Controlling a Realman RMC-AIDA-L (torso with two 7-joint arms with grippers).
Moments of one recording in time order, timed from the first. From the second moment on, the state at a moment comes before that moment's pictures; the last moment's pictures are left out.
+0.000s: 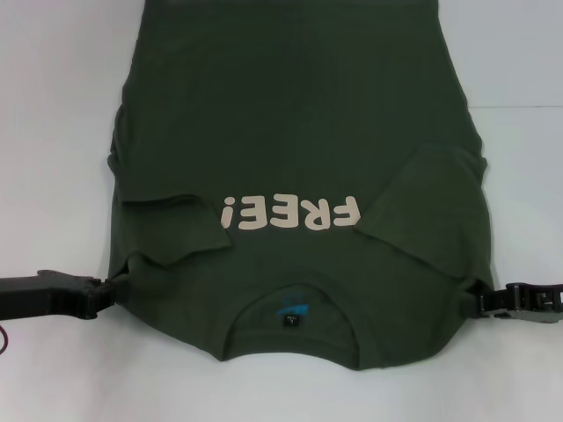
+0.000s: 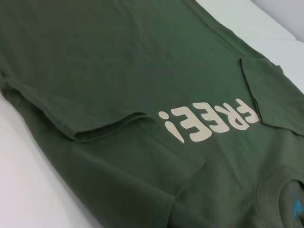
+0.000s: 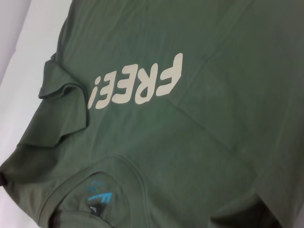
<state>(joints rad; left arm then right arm) -0.38 -2.16 0.67 1.05 2.32 1.45 -1.95 0.52 1.99 -0.70 -0.63 -2.29 -1.44 2.28</state>
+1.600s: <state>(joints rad) -0.30 -2.14 0.44 1.06 2.32 1.93 -1.90 0.24 2.00 -0.48 -0.63 -2.19 -1.77 1.75</state>
